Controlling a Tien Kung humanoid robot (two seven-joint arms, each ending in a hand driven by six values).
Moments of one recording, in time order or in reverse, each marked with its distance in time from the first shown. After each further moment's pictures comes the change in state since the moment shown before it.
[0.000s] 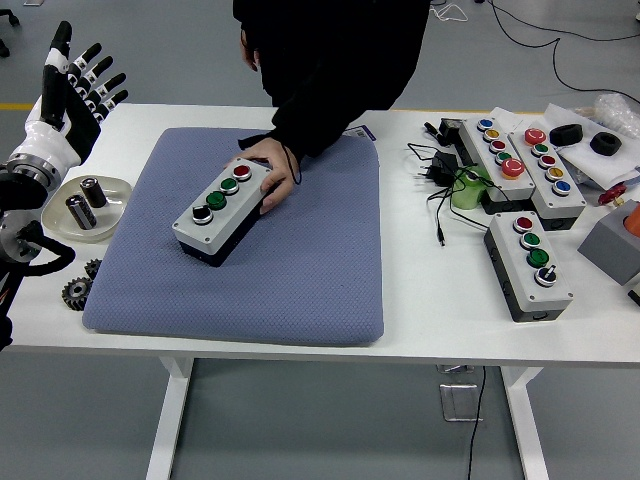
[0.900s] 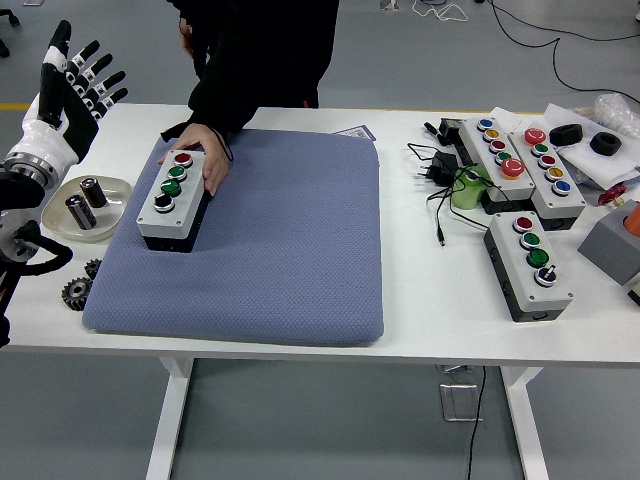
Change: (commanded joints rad) left arm -0.002 0.007 0.006 -0.003 -0.008 -0.007 0.000; right arm 0.001 0.000 -0.003 0.000 0.002 0.000 0.000
